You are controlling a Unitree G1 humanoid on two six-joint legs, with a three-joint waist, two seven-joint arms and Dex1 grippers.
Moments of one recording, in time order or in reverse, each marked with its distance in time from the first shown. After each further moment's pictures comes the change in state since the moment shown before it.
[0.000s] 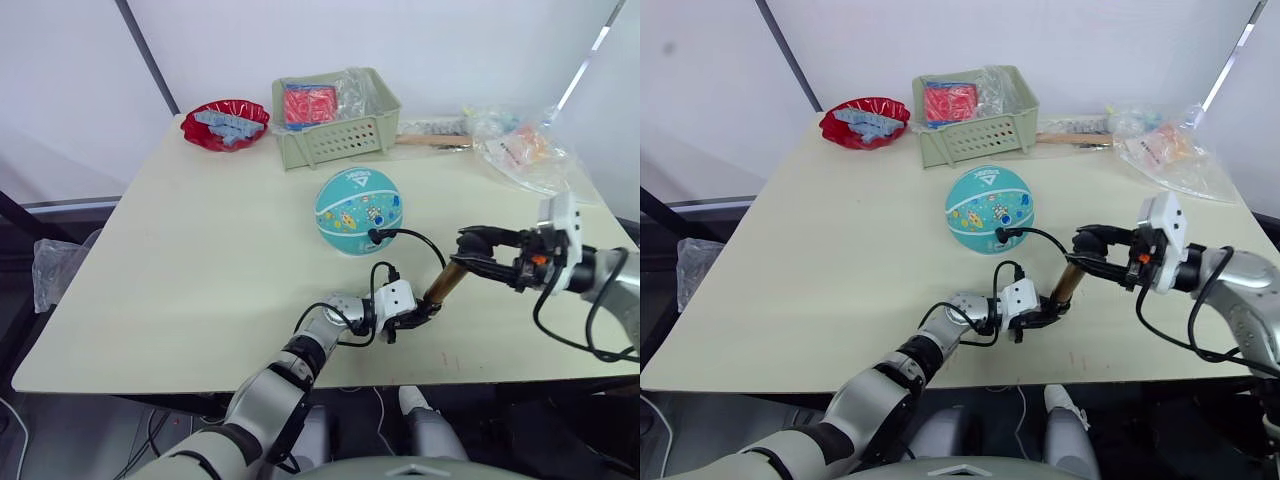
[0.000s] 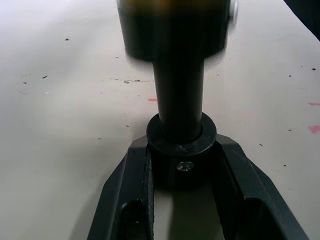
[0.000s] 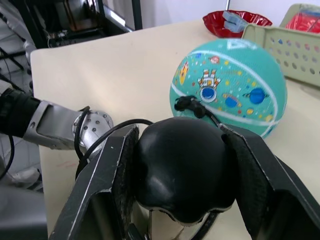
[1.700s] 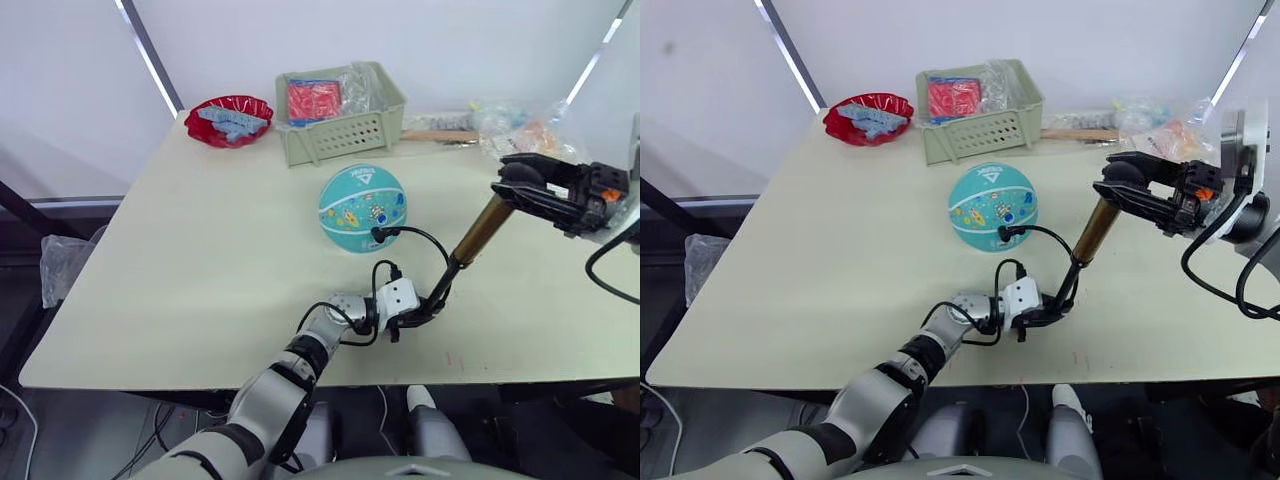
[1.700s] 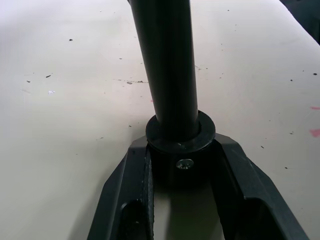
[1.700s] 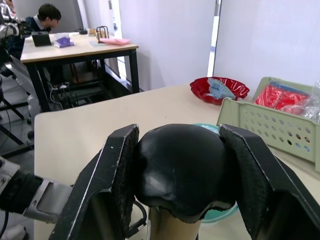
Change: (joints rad) left arm 0.002 -0.010 0.011 -0.006 -0.007 -0.003 -0.003; right arm -0.186 -0.085 -0.265 -0.039 0.292 0.198 -0.023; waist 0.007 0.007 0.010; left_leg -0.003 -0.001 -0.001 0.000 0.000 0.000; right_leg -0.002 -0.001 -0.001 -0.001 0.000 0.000
